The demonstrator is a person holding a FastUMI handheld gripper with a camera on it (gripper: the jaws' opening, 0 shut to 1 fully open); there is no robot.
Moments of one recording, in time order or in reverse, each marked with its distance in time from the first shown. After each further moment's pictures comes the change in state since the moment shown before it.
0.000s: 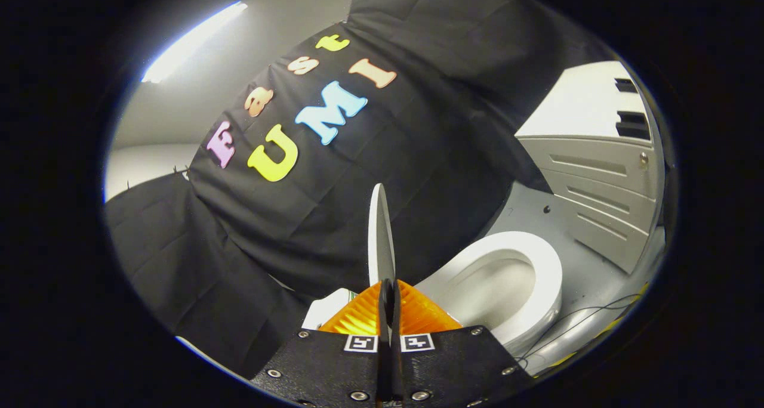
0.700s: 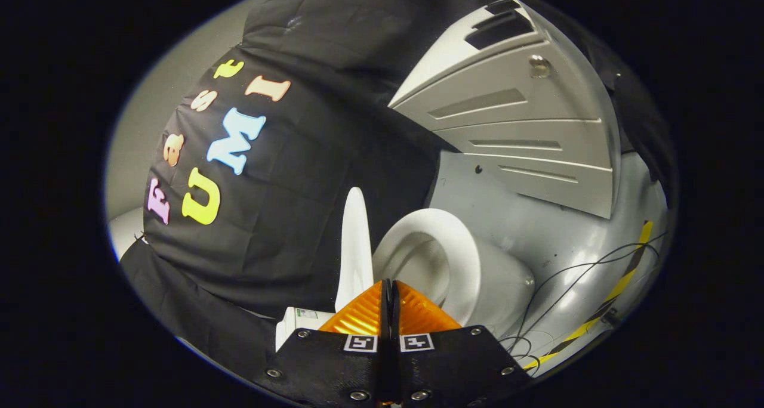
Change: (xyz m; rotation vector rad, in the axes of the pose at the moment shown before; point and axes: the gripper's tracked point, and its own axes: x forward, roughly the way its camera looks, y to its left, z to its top) arm 0.002 -0.163 -0.024 0.328 0.027 -0.220
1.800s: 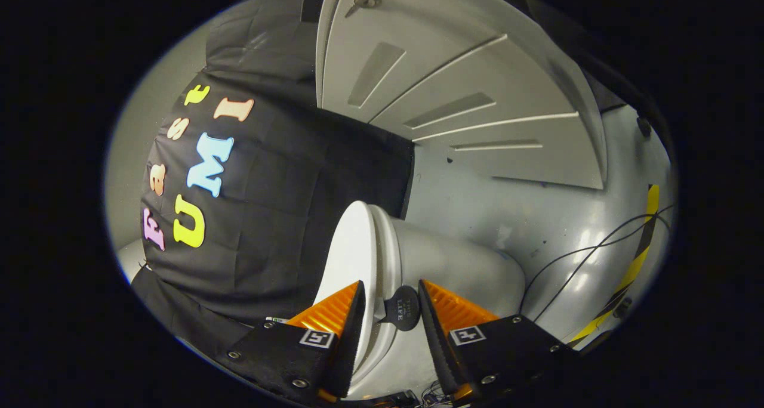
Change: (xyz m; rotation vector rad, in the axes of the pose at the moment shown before) arm 0.047 -0.145 -0.046 0.190 0.022 -0.073
